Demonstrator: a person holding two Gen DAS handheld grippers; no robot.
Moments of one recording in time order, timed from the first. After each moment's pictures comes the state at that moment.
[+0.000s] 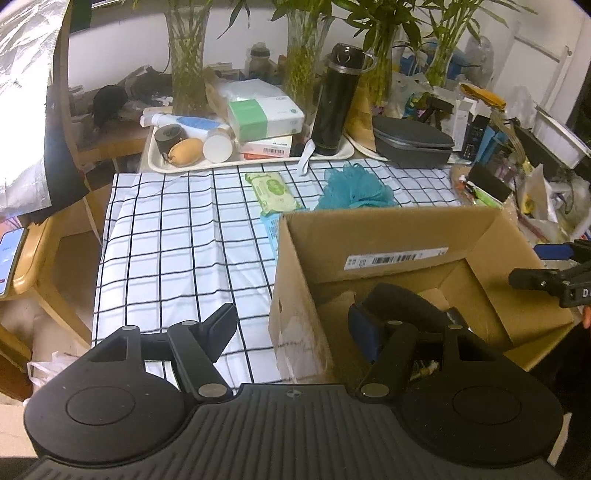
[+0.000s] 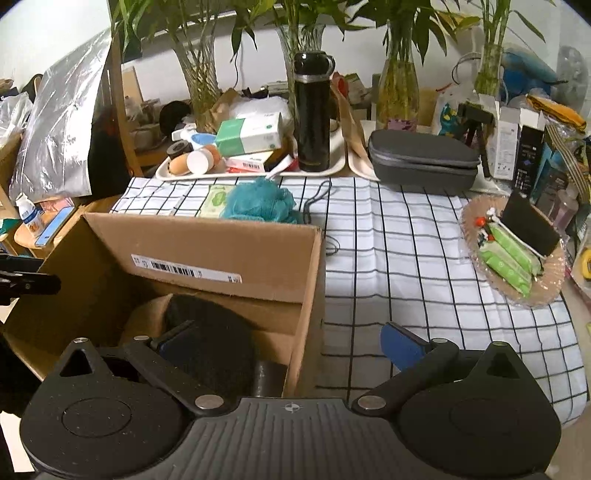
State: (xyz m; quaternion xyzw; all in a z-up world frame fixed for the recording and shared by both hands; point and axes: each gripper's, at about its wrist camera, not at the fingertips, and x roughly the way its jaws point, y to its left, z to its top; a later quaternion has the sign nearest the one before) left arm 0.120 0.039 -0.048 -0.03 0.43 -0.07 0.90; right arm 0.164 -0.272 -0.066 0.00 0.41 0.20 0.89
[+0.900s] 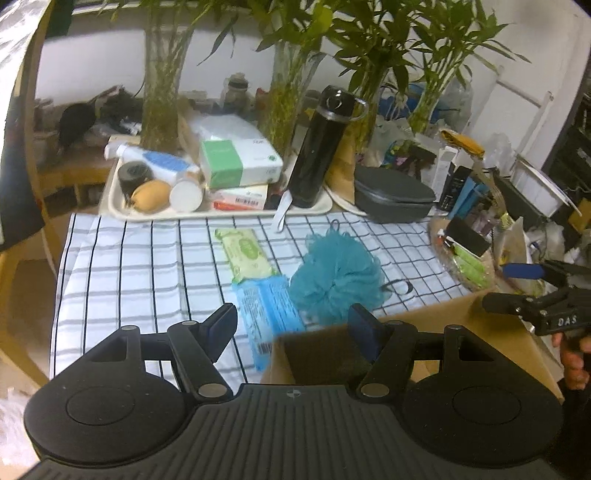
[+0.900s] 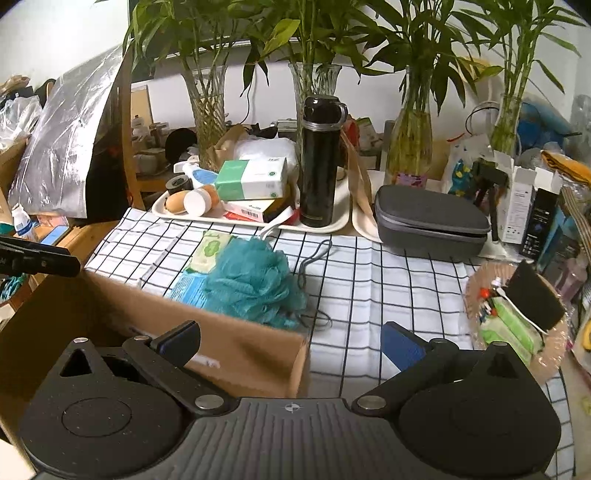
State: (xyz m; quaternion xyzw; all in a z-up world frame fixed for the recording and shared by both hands) left arm 0.184 0.053 -0.051 -0.08 0.38 -0.13 0.91; right arm 0.223 -0.264 -0.059 -0.02 0.35 0.22 0.91
